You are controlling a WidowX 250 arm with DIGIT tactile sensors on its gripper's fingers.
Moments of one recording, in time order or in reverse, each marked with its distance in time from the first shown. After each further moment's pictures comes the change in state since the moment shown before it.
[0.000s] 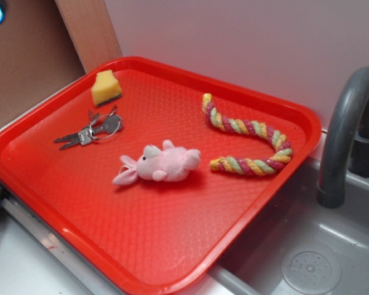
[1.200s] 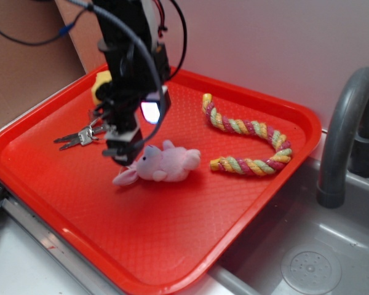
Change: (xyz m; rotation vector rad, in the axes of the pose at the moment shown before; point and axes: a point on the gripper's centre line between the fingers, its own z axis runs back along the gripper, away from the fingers) arm 0.091 -0.046 -0.149 -0.144 0.094 -0.443
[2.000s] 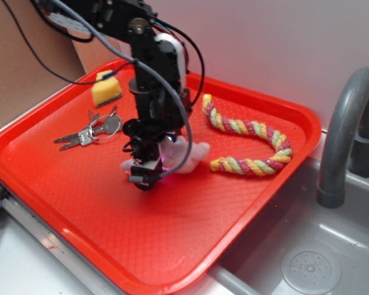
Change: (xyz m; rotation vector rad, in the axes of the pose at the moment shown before) arm -0.001 0.003 -0.039 -0.014 0.068 0.068
